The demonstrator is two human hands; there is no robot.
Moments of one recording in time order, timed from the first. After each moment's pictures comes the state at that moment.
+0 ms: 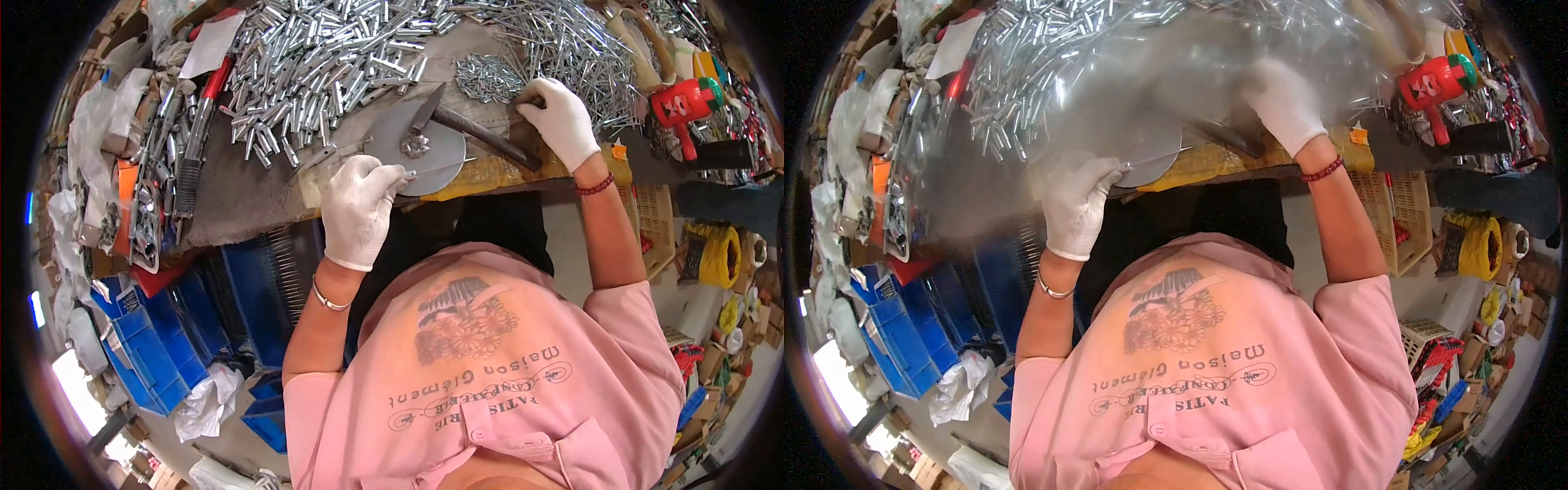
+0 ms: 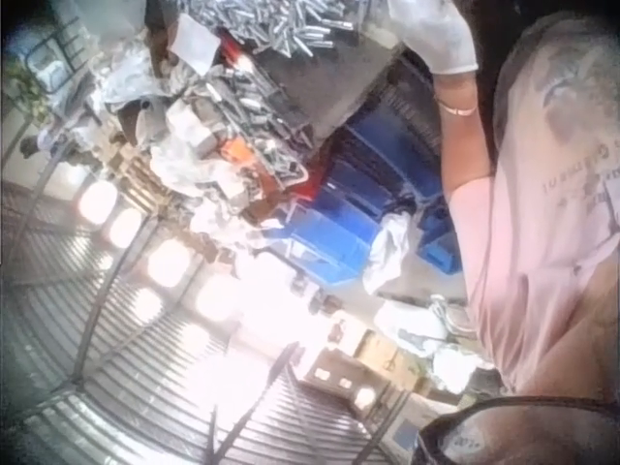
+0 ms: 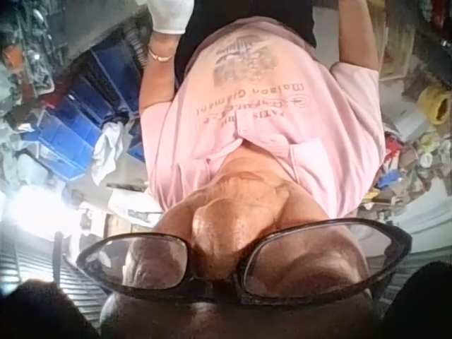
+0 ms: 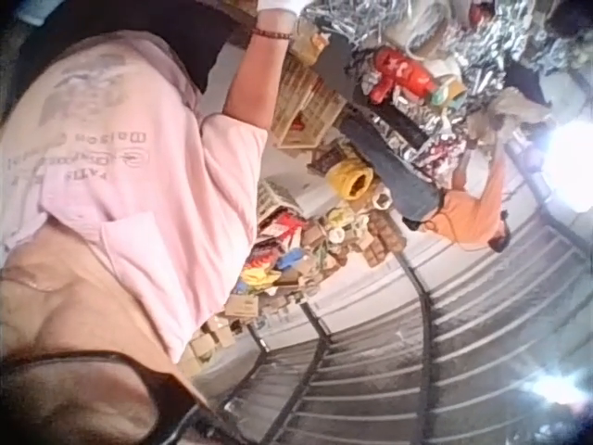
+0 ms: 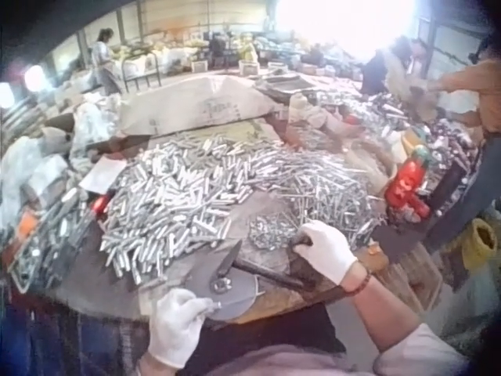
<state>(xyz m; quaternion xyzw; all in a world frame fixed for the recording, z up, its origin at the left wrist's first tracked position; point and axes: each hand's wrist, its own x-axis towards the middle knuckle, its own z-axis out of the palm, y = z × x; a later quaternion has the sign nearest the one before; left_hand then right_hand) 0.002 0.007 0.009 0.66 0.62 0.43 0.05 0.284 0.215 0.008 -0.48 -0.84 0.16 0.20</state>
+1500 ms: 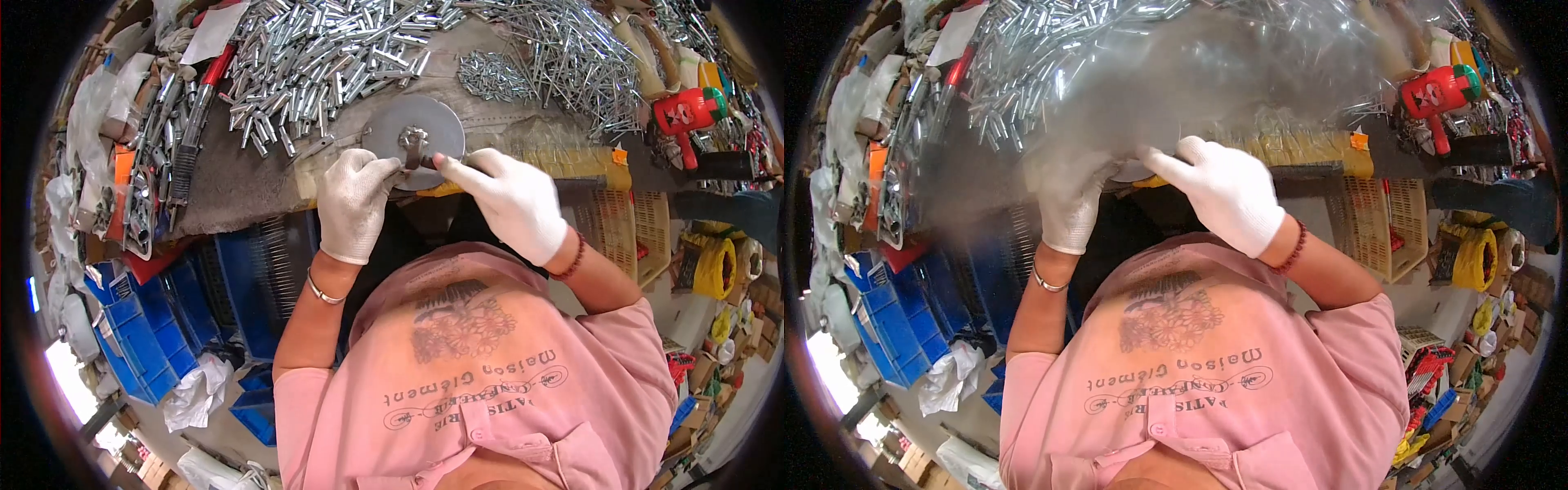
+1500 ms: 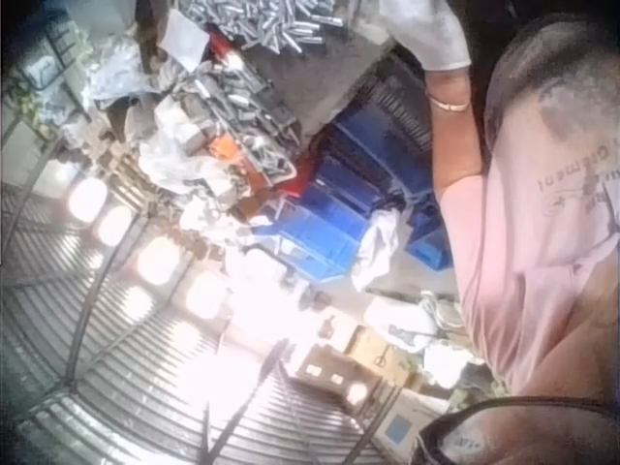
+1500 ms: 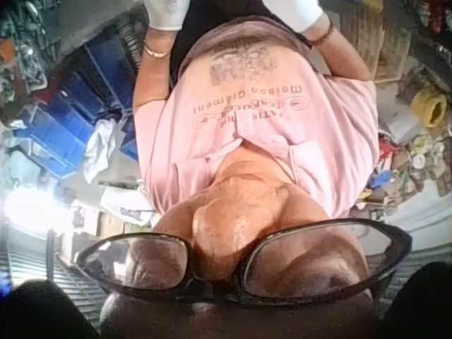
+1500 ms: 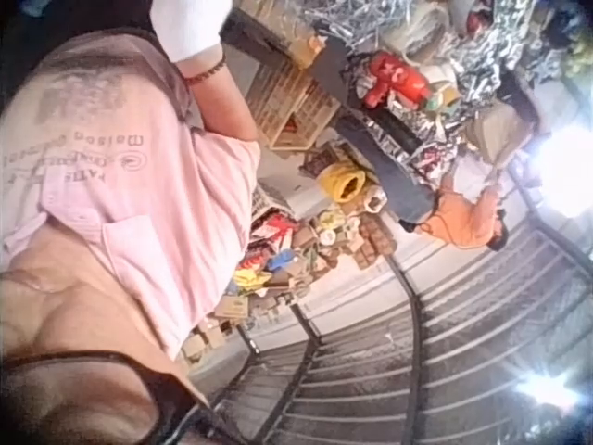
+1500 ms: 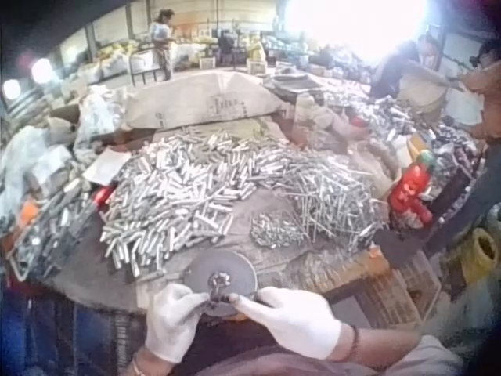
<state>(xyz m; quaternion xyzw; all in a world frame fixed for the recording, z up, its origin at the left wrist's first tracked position) 0.002 0.008 0.002 0.65 0.61 0.44 0.05 0.240 0.090 0.059 -0.29 -0.94 0.11 0.14</state>
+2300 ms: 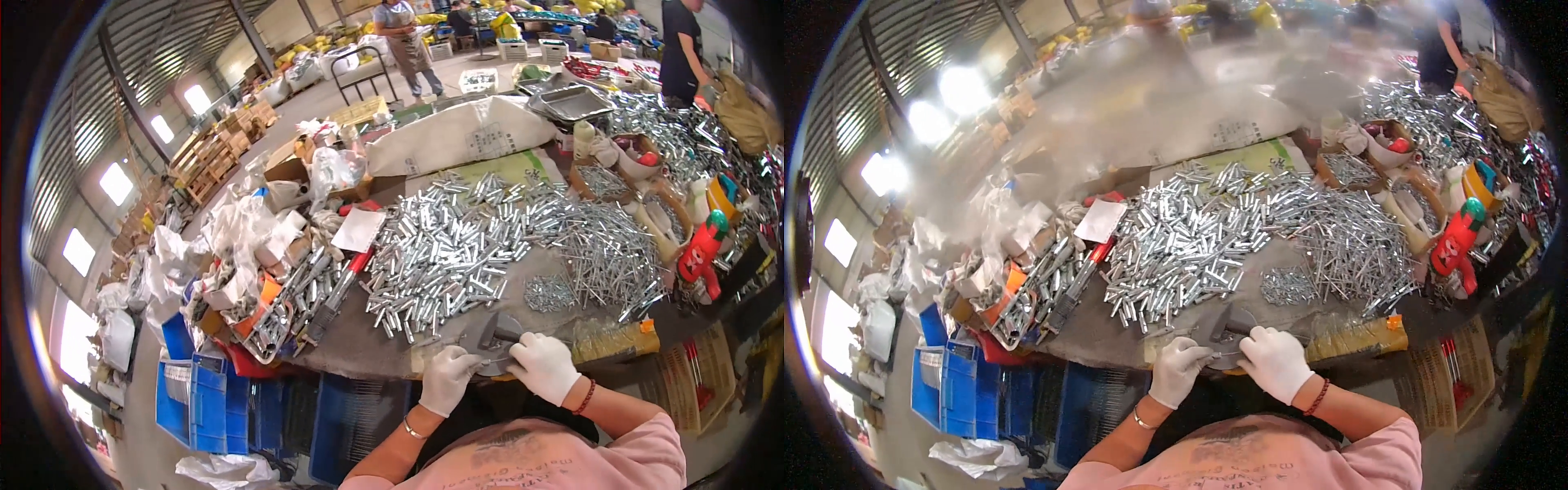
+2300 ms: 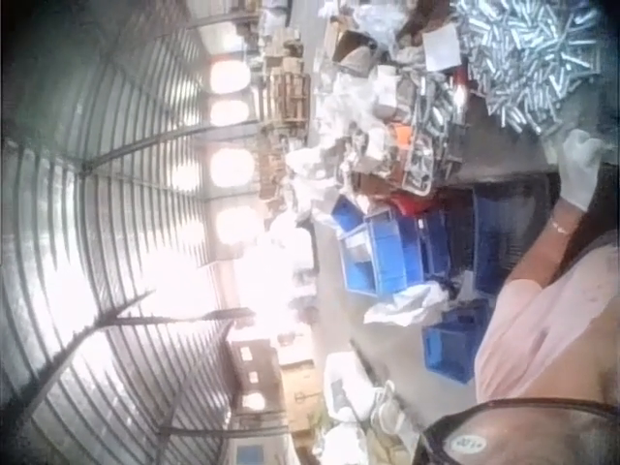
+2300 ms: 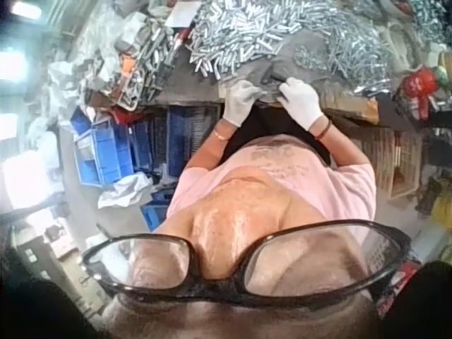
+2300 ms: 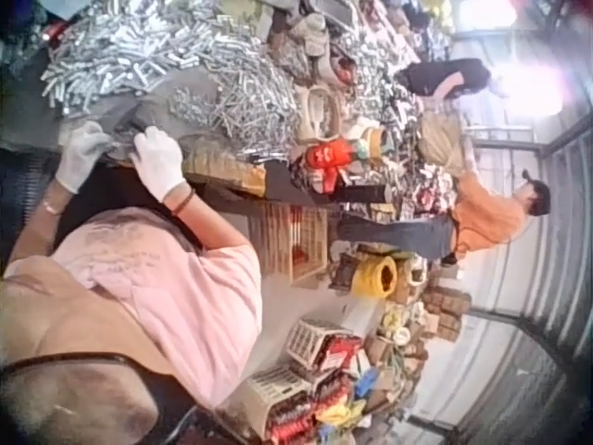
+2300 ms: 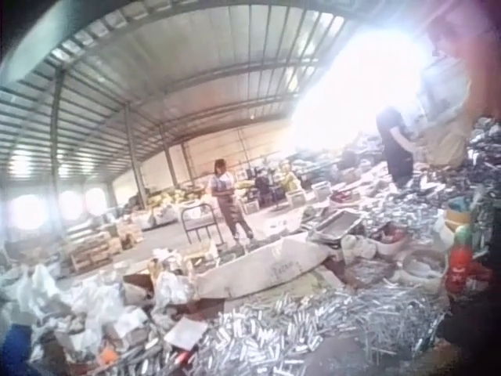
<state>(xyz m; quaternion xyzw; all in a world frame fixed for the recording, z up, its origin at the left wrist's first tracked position) 0.001 0.002 0.015 0.66 0.61 0.43 0.05 0.221 0.108 0.050 -0.26 -0.94 0.13 0.20</state>
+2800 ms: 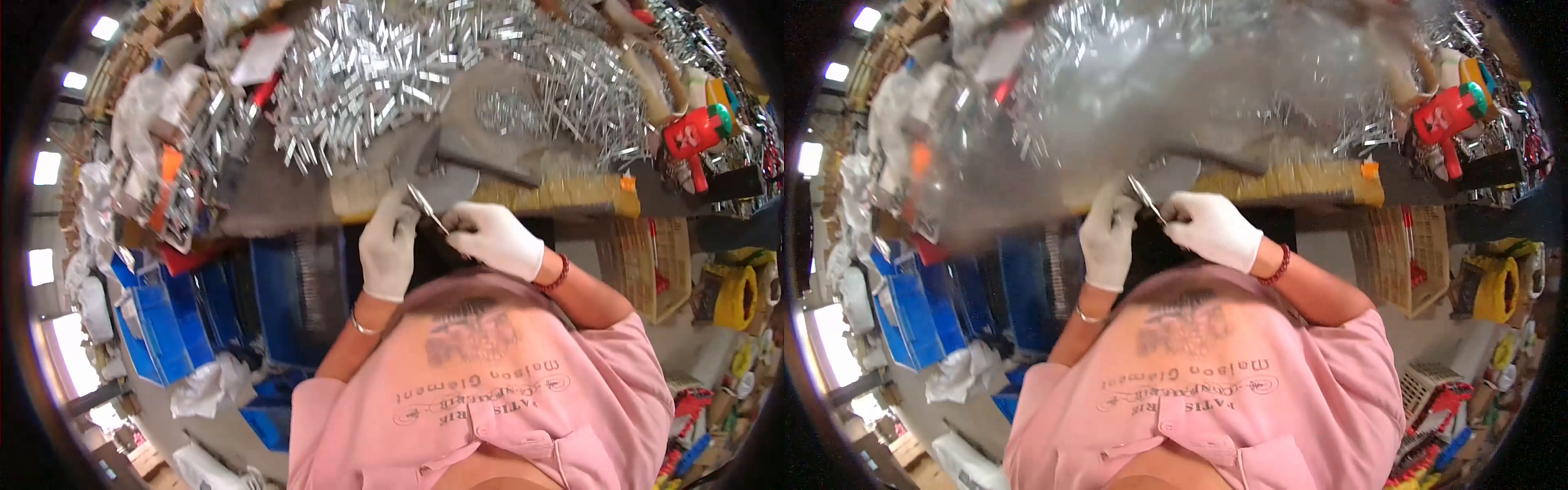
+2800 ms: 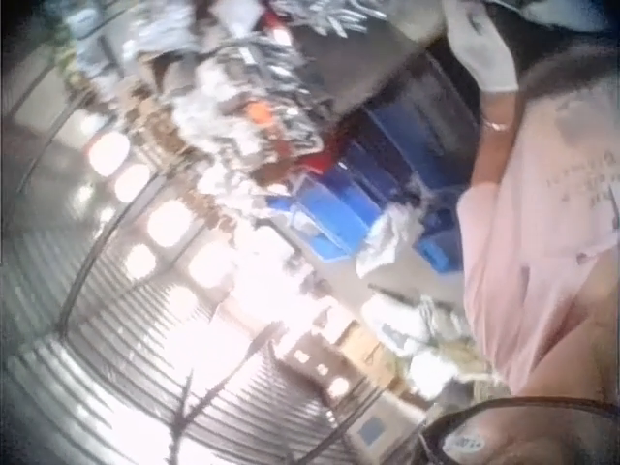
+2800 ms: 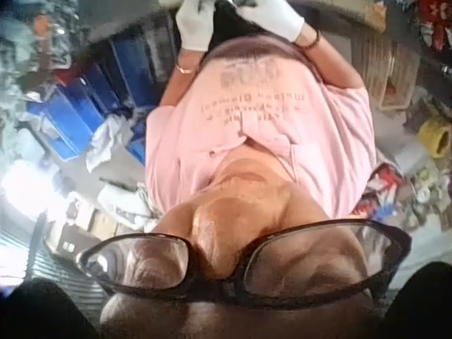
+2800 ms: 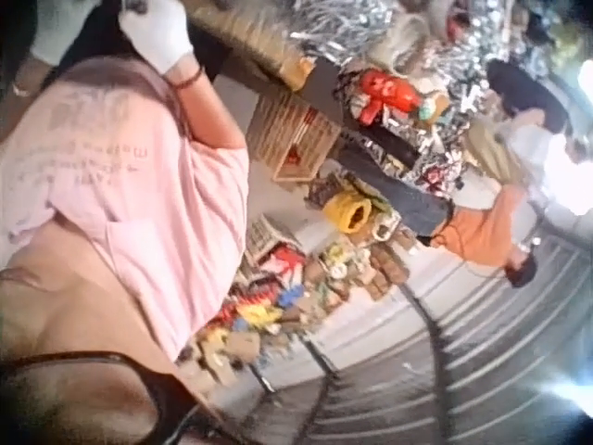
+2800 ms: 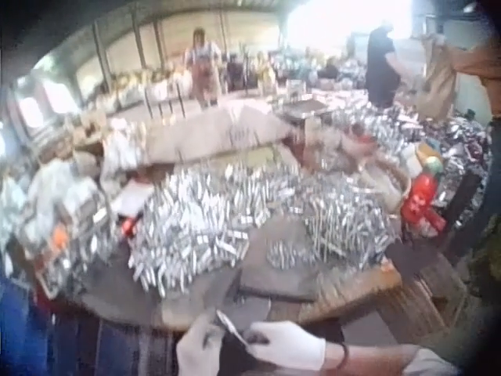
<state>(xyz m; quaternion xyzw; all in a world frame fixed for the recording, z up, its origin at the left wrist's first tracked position) 0.043 -0.034 0.011 0.44 0.73 0.48 0.22 0.223 0.080 0.053 -0.35 -0.69 0.63 0.04</state>
